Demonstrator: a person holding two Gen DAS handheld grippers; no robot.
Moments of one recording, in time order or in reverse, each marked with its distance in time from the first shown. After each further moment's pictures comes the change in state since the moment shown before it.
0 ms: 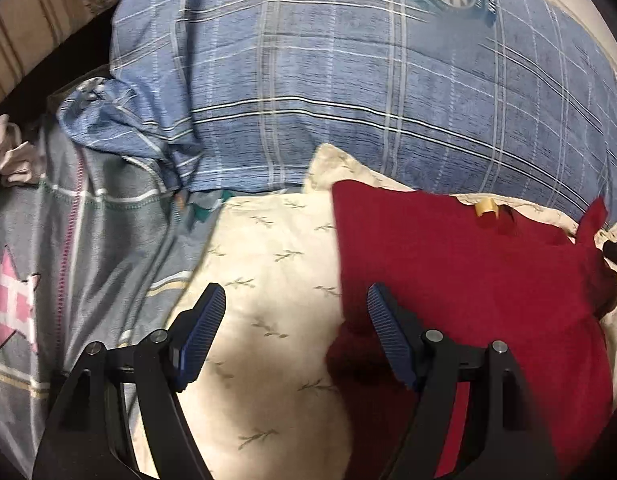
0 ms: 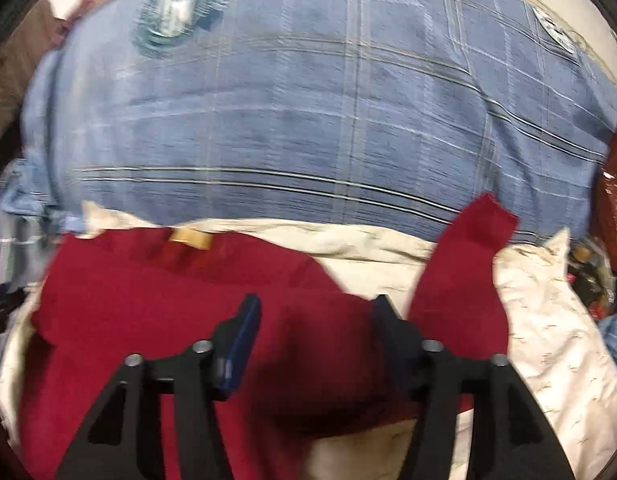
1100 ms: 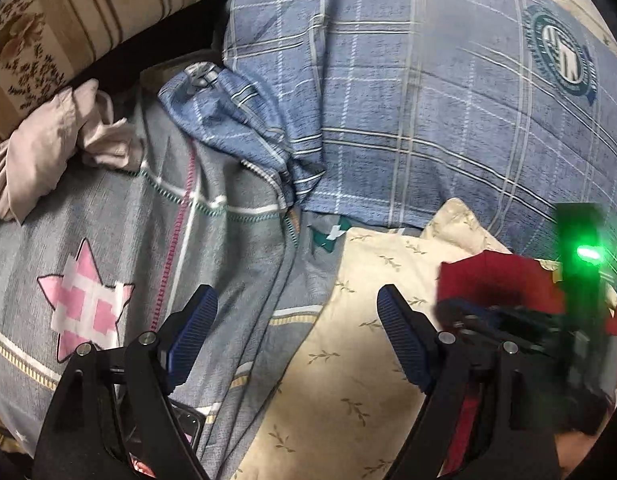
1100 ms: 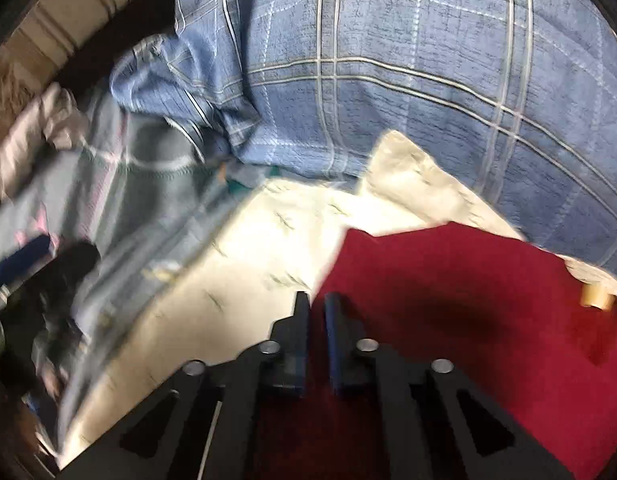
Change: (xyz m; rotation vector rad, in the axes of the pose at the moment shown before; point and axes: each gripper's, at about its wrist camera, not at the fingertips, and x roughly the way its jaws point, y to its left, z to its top) left arm -0.014 0.088 0.018 -0.190 -0.042 0.197; right arm 0.122 0.312 0.022 -0.257 0.240 0.446
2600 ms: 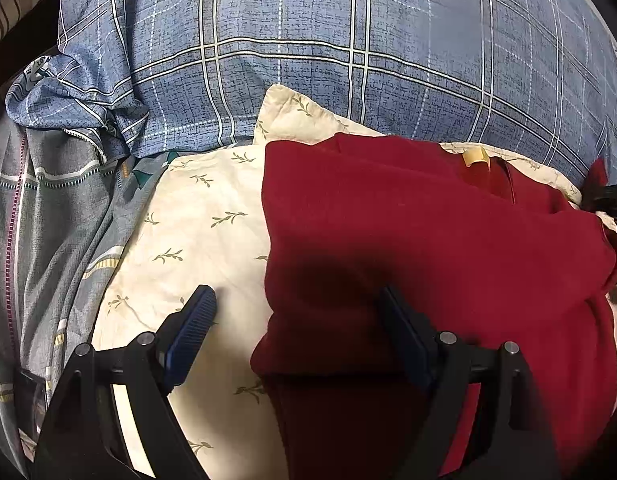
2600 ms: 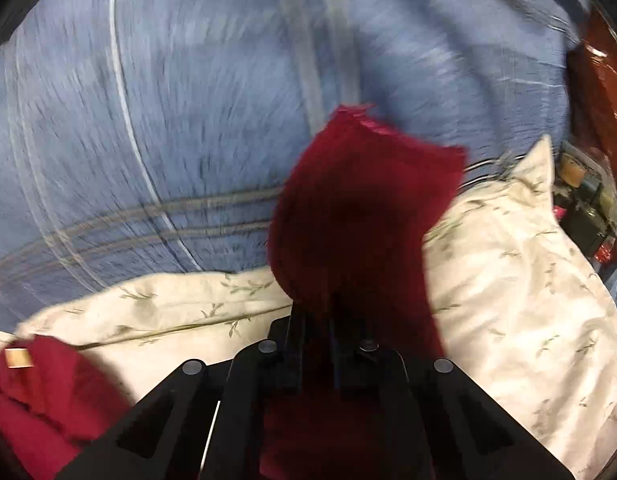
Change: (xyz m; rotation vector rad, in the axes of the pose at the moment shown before) left arm 0.022 -0.111 -0.046 0.243 0.178 -0.244; right arm -0.162 -0.421 -0.101 0.711 -0.079 -0.592
